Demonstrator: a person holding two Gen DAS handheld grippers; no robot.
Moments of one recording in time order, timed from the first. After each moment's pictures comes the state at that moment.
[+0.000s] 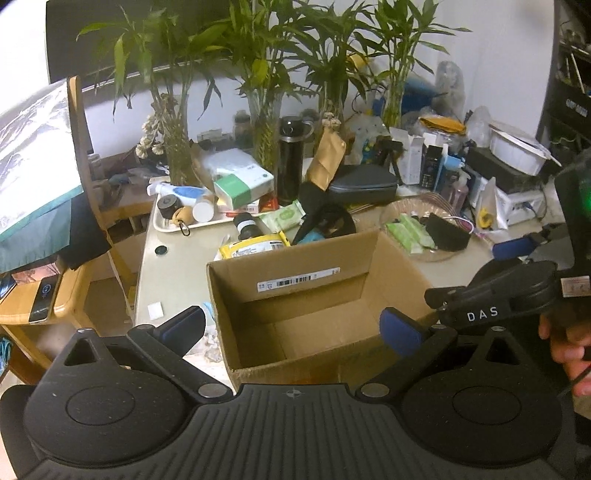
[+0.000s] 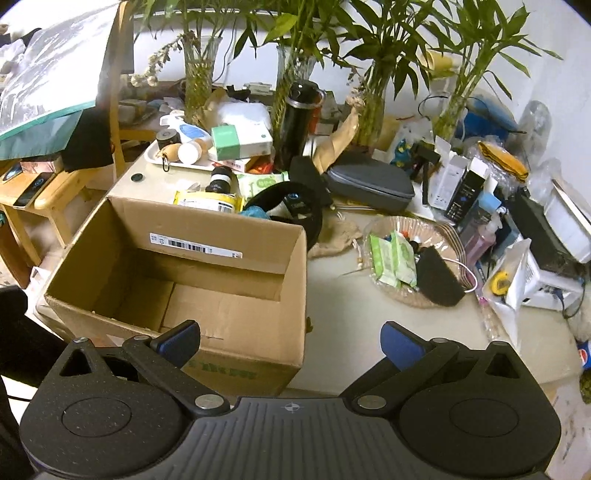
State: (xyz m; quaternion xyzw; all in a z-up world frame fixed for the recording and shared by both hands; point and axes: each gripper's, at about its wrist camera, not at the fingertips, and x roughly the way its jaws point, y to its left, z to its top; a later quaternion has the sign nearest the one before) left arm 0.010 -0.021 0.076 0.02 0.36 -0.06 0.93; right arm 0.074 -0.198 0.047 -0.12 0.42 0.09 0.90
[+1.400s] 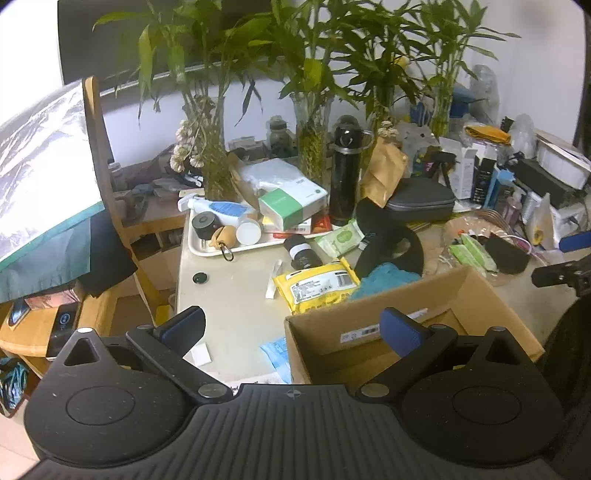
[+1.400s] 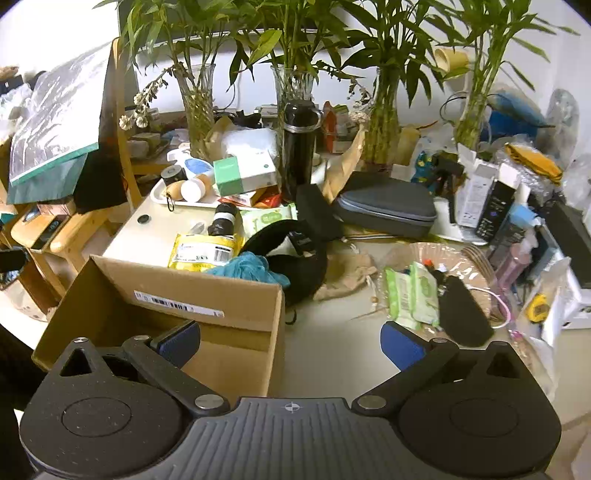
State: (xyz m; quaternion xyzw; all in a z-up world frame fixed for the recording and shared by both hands) left arm 0.091 0.048 0.060 0.03 0.35 -0.03 0.94; right arm 0.157 -0.249 0.046 -0.05 0.40 0.15 0.90
